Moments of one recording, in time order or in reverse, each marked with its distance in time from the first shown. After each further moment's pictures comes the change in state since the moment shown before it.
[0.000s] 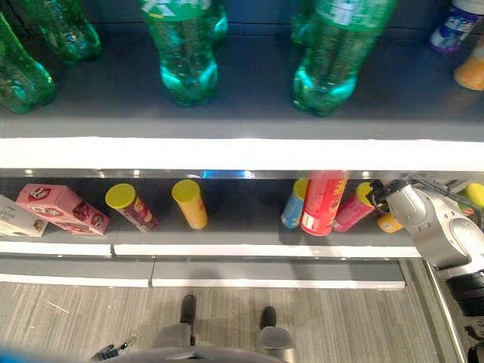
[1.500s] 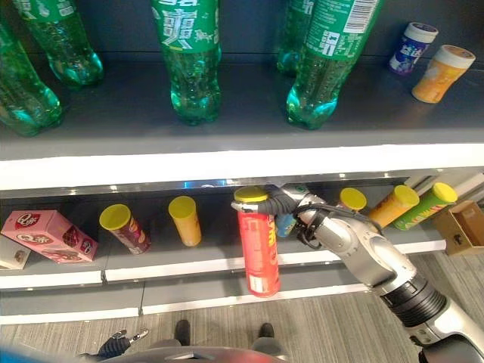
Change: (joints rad) left arm -0.009 -0.024 -0.079 -0.072 0.051 0.011 0.031; right arm -0.061 0.233 0.365 -0.149 0.016 -0.056 0.200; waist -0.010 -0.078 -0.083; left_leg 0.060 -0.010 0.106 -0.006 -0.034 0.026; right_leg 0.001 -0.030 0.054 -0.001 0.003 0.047
